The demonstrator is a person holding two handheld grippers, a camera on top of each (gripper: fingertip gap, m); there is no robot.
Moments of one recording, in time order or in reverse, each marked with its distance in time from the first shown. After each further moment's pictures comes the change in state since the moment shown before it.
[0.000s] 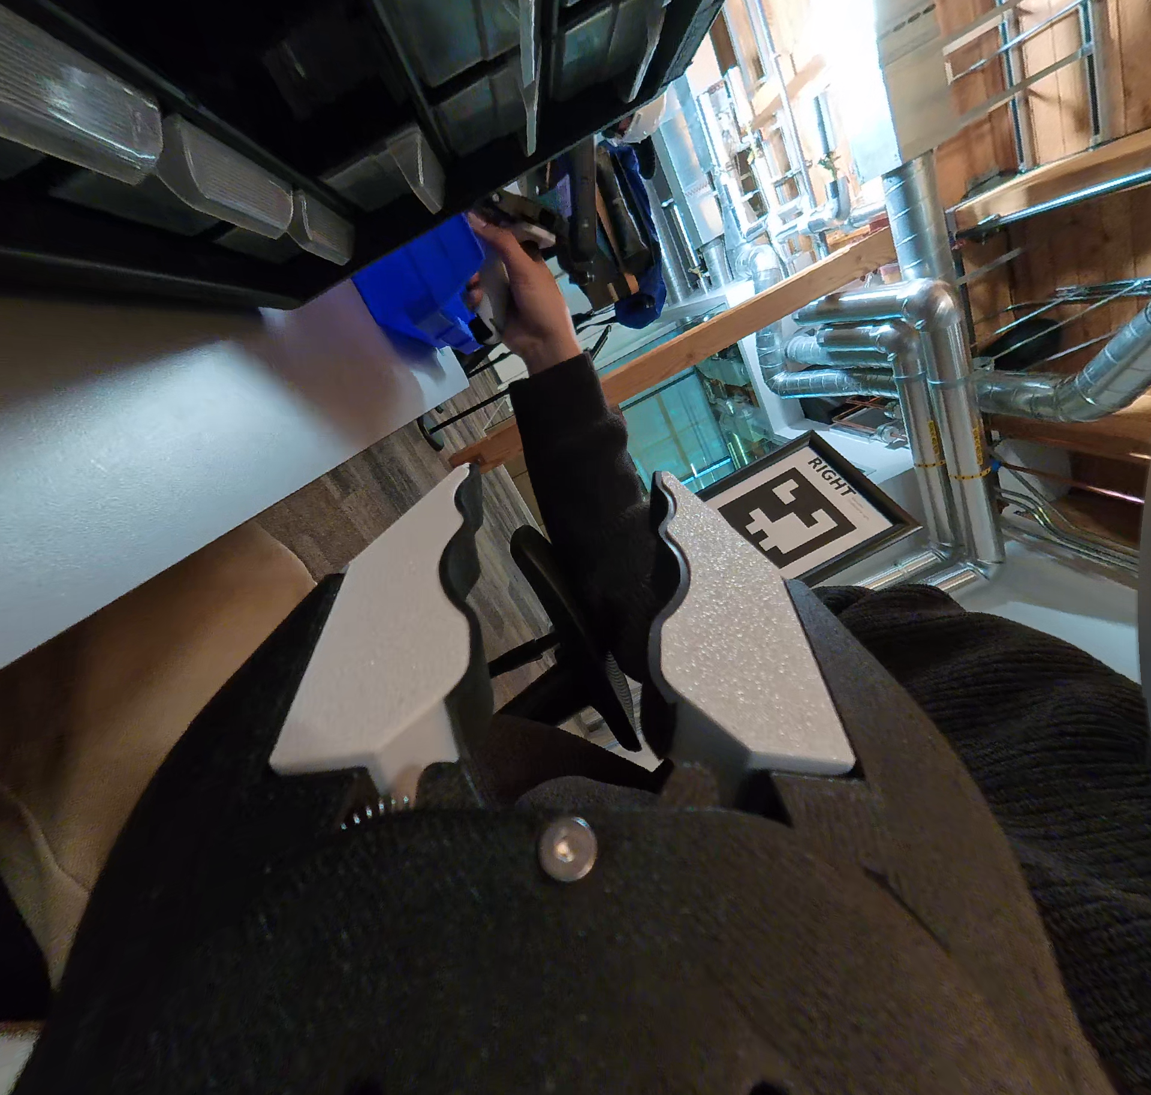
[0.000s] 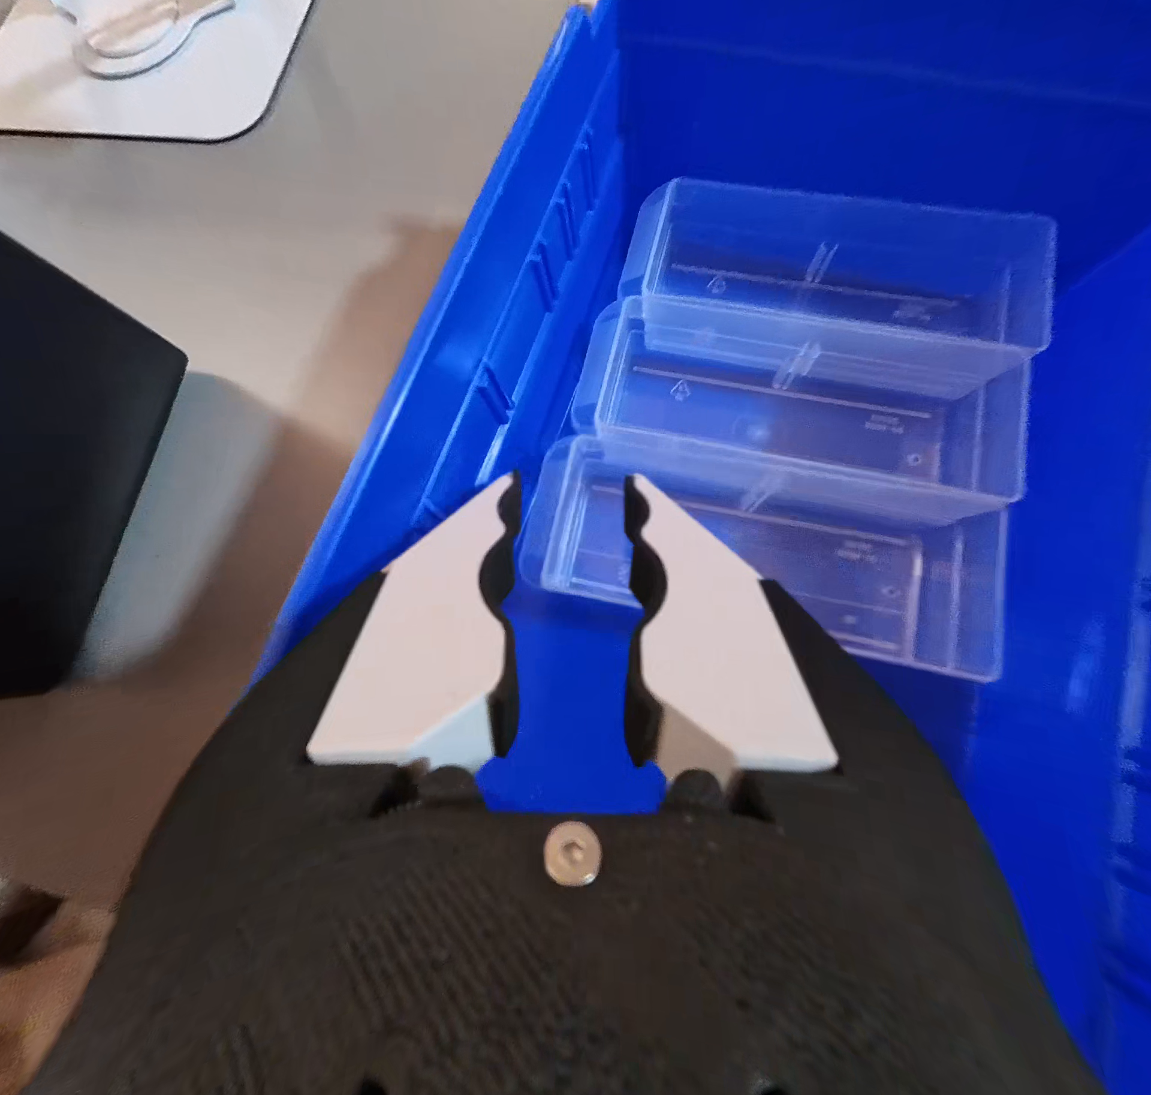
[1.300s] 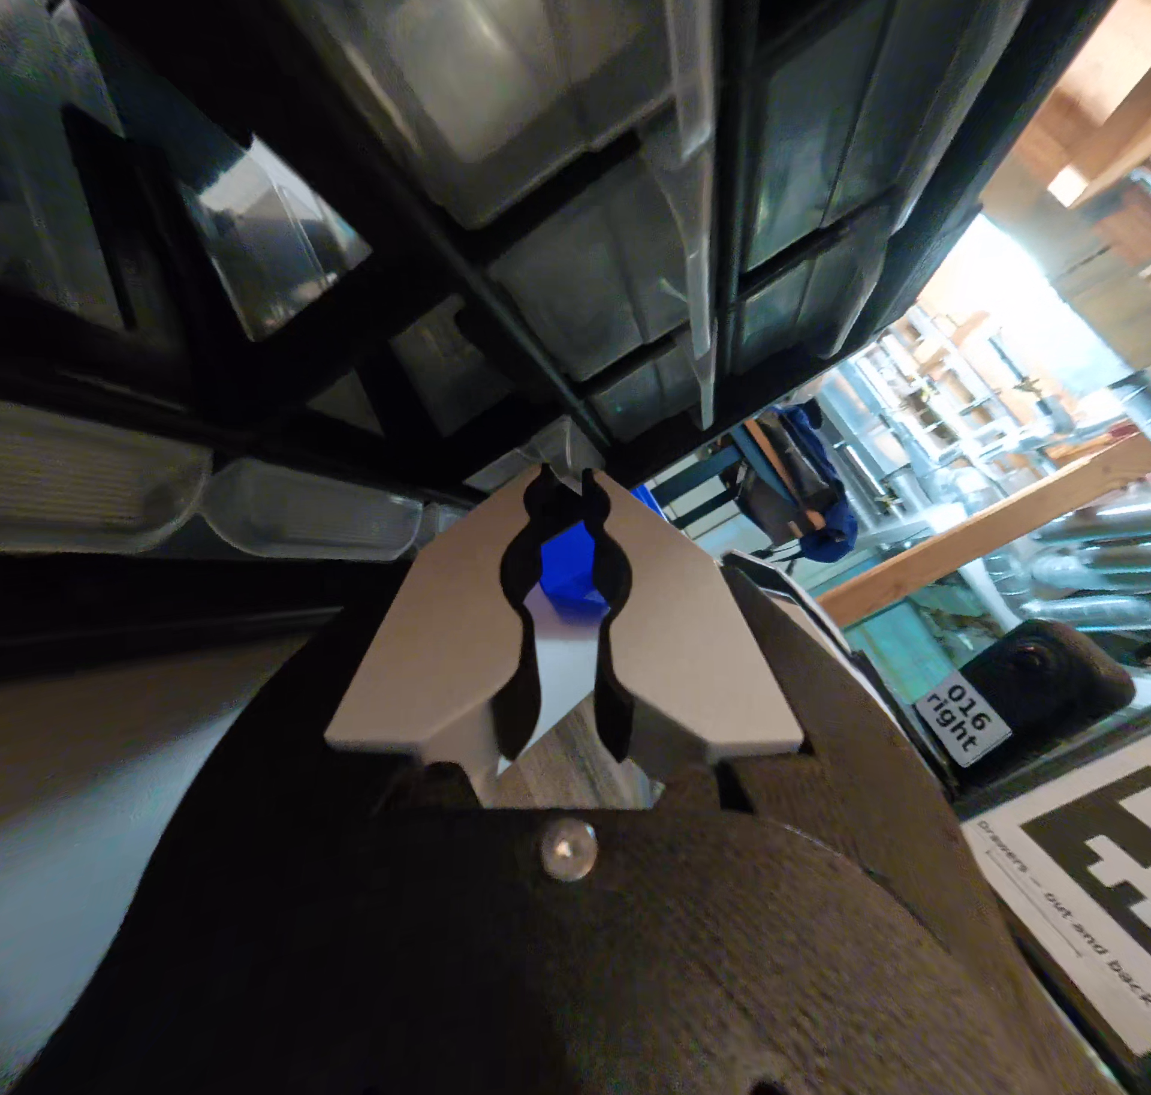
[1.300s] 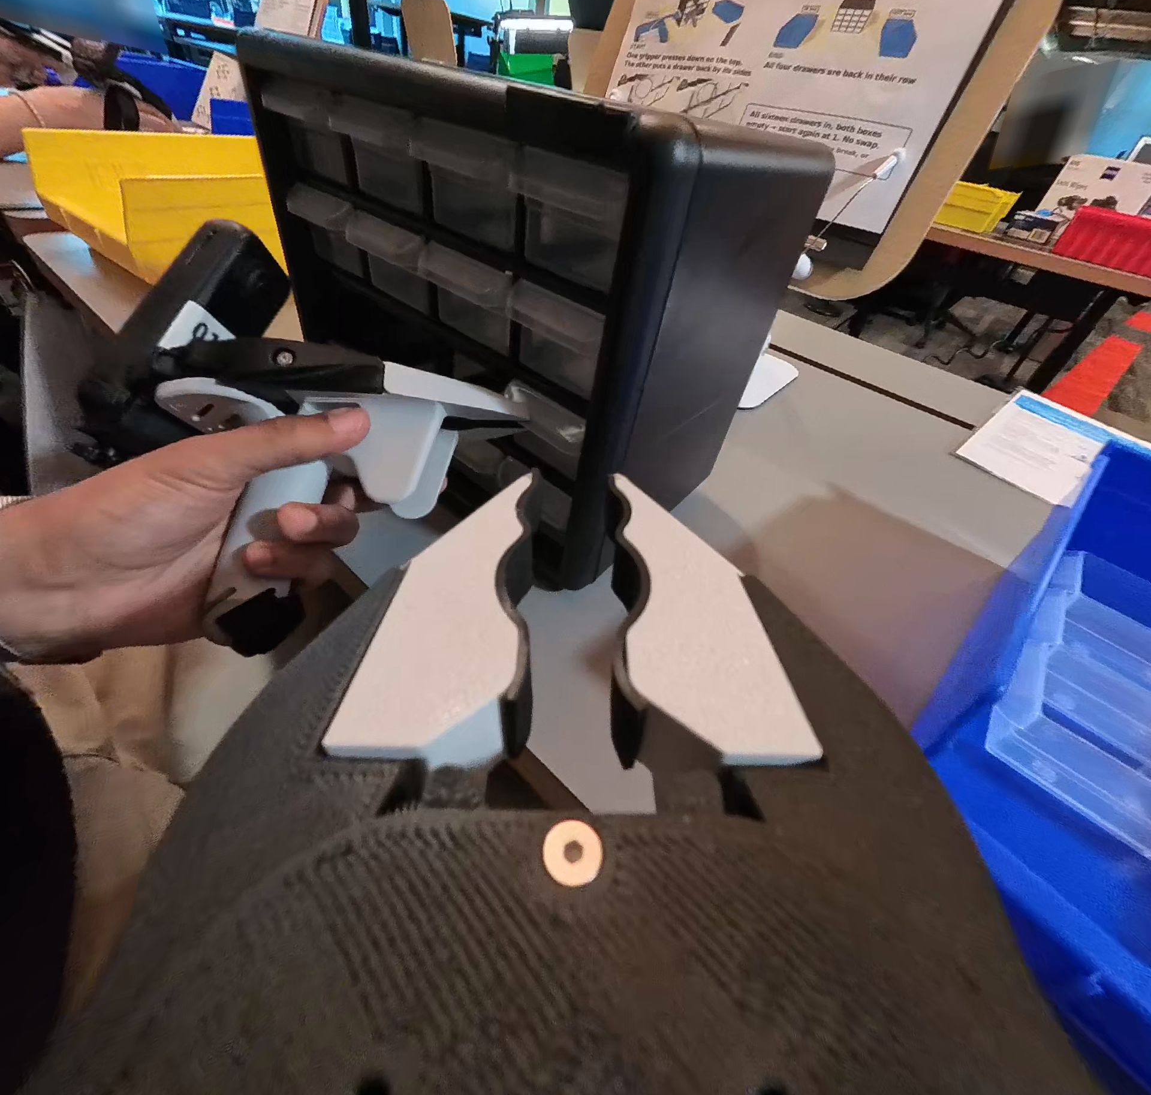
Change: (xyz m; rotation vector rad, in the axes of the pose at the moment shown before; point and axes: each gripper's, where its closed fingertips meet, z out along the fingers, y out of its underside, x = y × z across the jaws) left arm -0.058 -0.081 0.087 0.465 -0.299 0.201; right arm -0.223 0.046 -0.122 0.587 -0.360 -0.452
